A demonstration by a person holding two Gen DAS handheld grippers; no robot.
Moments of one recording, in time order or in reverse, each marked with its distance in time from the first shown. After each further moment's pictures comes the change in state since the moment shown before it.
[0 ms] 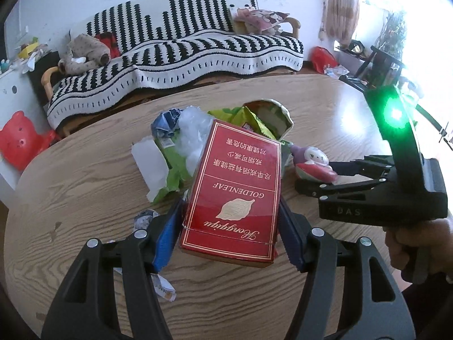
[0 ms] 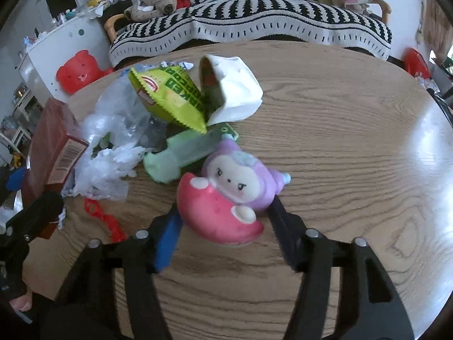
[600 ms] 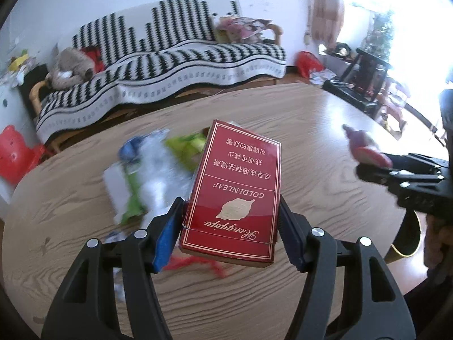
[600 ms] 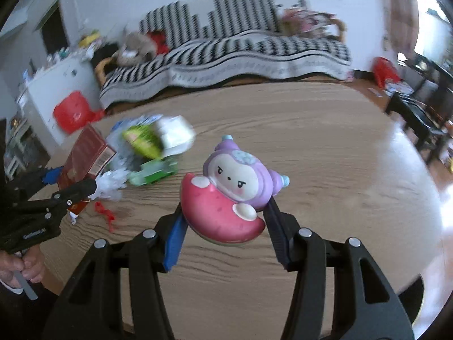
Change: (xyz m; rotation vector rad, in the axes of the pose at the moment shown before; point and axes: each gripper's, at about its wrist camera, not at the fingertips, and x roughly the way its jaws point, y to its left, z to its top) left arm -0.010 -0.058 0.025 0.050 -0.044 -0.068; right arm -0.140 -0.098 -0.053 0.105 -0.217 -0.072
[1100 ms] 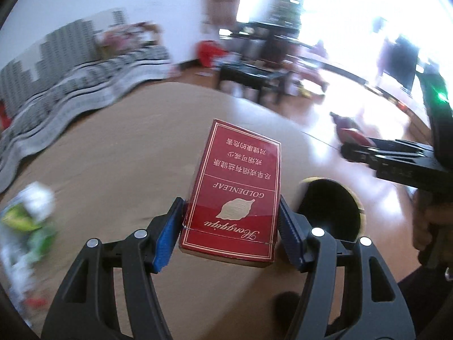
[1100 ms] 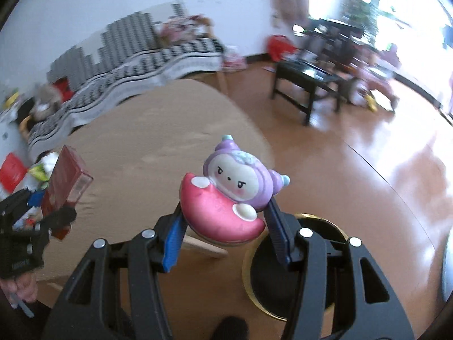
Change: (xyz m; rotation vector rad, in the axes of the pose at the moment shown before) left arm 0.035 -0.274 0.004 0.312 0.032 -0.371; right arm -0.129 -0.238 -0.106 0.325 -0.043 -0.342
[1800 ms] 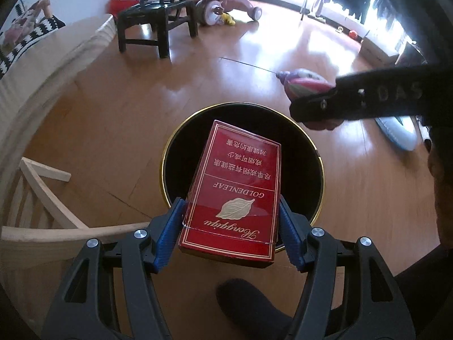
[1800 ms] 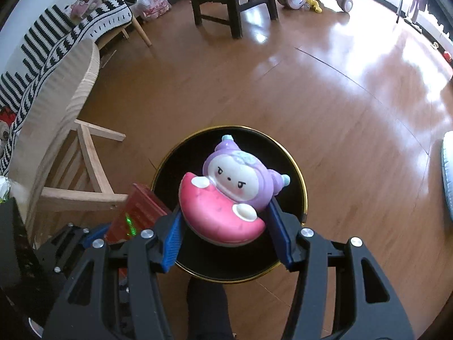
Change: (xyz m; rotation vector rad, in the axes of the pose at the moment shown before) left arm 0.176 -0.162 -0.048 0.196 0.288 -0.226; right arm 0.071 -0.154 -0.077 0.295 0.341 -0.115
